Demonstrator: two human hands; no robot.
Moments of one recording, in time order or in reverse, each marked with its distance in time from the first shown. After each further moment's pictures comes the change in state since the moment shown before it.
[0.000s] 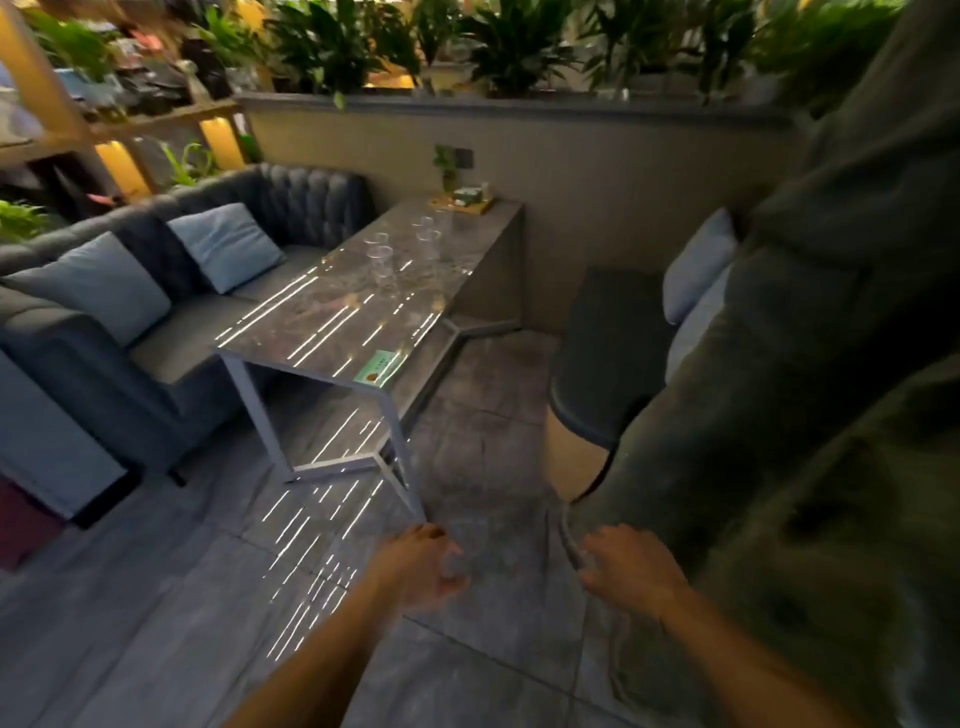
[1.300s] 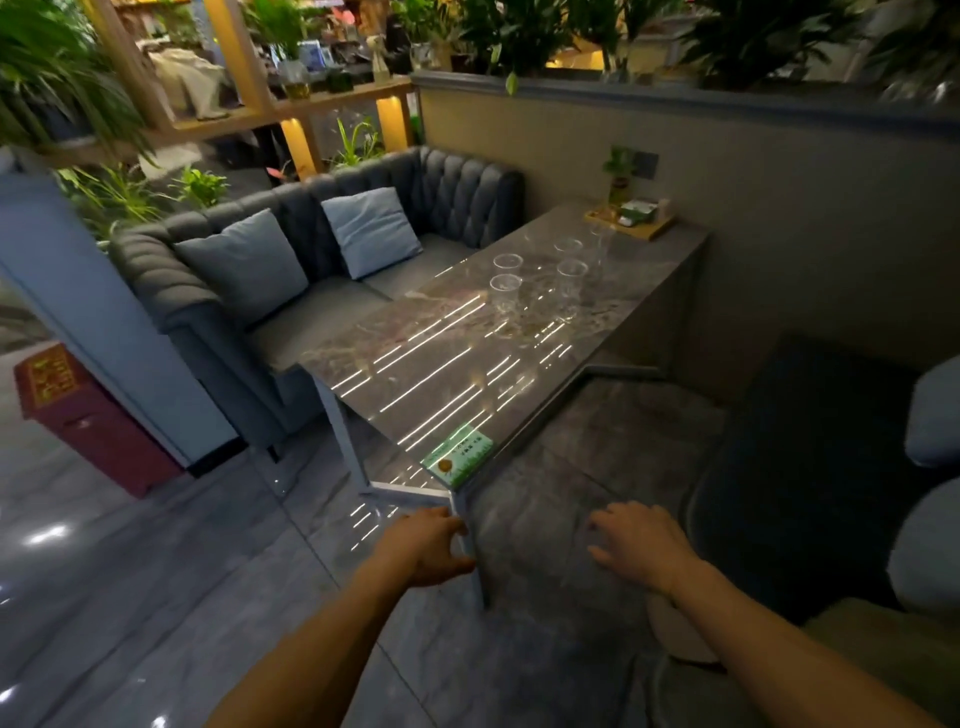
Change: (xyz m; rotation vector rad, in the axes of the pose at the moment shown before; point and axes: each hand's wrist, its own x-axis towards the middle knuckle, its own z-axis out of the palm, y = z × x) left_hand 0.269 -0.148 -0.119 -0.103 -0.007 -0.356; right_hand 0.425 0.018 -0.105 -0.198 -0.059 -0.352
